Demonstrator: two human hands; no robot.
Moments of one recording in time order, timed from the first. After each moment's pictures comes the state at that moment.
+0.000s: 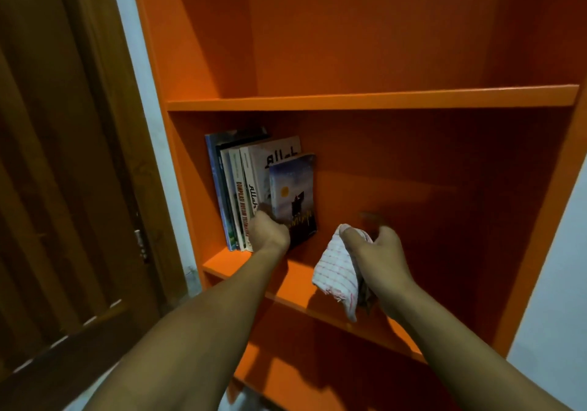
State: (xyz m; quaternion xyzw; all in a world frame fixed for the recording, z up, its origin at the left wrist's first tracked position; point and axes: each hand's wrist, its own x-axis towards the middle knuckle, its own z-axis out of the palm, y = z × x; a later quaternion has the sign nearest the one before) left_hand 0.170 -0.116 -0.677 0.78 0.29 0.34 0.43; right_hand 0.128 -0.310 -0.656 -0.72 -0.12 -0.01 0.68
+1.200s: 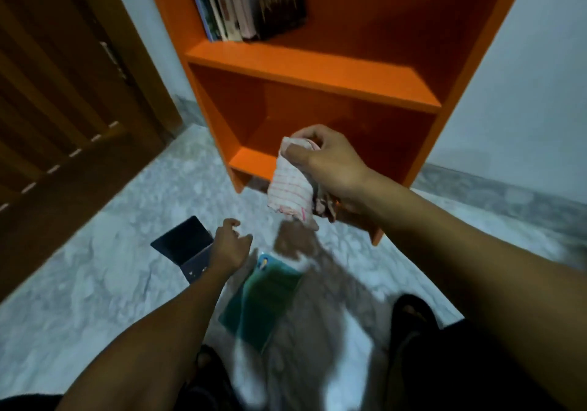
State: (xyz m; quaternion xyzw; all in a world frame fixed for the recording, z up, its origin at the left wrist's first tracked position) left_hand -0.119 -0.136 -0.984 0.84 0.36 0.03 0.40; right_hand -0.028 -0.331 -0.768 -0.76 -0.18 0.20 0.59
